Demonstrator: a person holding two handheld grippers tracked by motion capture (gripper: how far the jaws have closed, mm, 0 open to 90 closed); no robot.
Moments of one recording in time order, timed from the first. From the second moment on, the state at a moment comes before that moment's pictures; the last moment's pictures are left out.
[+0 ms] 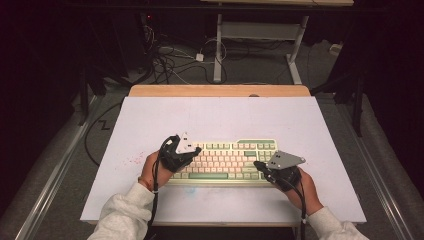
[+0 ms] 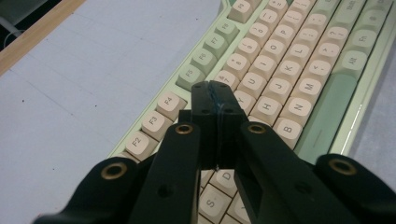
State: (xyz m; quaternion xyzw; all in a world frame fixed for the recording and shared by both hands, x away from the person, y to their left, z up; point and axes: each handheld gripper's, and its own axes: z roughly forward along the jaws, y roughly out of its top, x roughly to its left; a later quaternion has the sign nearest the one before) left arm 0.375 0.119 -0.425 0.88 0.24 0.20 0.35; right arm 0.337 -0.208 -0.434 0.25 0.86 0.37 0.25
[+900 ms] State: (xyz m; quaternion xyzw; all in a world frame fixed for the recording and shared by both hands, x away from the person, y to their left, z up) left arm 0.348 0.149 -0.427 0.87 0.22 0.25 0.37; right arm 0.340 -0.211 -0.427 0.25 0.85 0.39 0.25
